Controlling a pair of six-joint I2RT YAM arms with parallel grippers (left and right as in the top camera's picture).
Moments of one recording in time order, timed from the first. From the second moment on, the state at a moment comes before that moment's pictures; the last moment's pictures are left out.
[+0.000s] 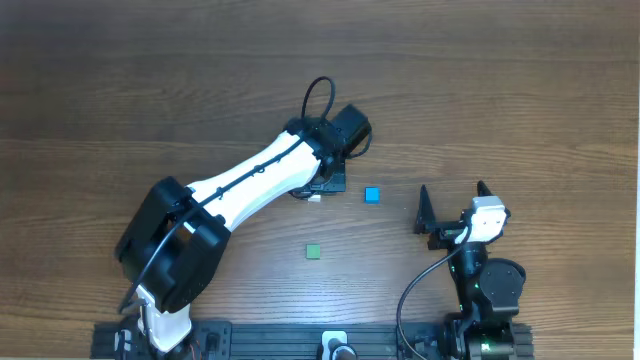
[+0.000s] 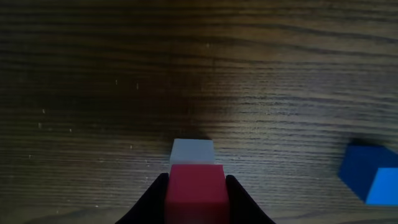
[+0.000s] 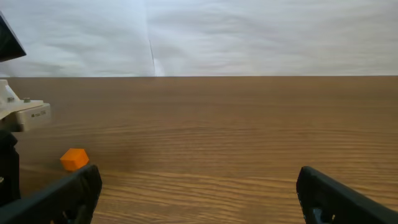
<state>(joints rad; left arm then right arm) -0.76 1.96 1.43 -0.94 -0.09 -0.76 0.03 0.01 0.01 -0.07 -0.07 0.05</state>
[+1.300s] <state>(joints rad) -0.76 1.96 1.40 -0.91 -0.09 -0.78 0.03 0.01 0.01 -0.07 -0.07 0.05</state>
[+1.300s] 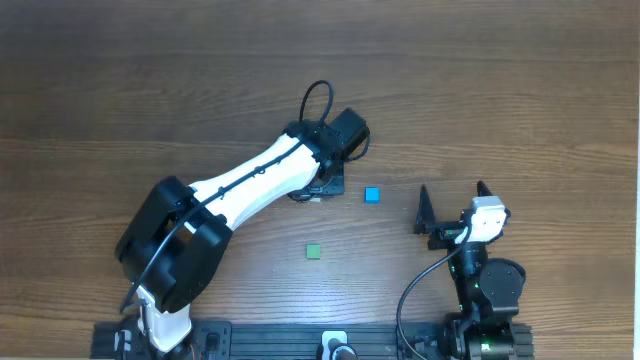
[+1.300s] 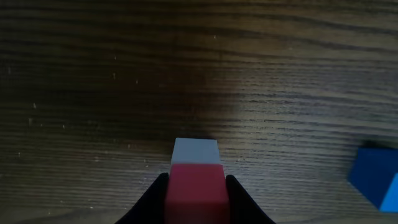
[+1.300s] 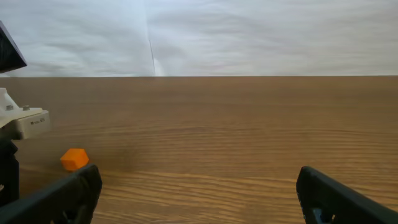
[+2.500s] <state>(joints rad) -0.76 1.97 1.40 -0.91 -0.09 -0.78 0.03 0.01 0.01 -0.07 -0.07 0.05</state>
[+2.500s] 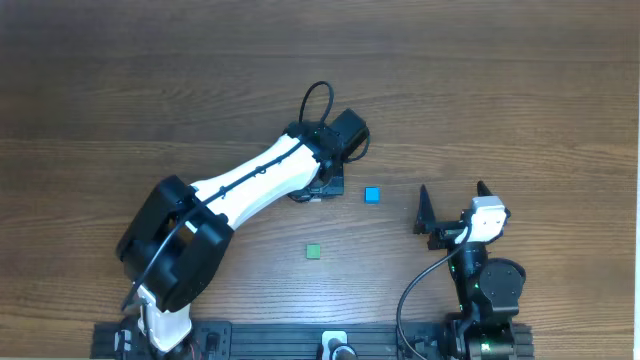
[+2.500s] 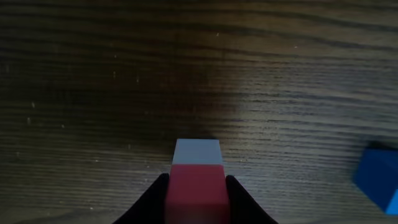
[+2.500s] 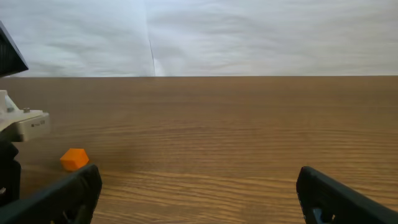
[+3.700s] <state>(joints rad) -0.57 2.17 1.73 -0.89 -0.13 -0.67 0.03 0.01 0.01 -0.07 -0.07 0.05</state>
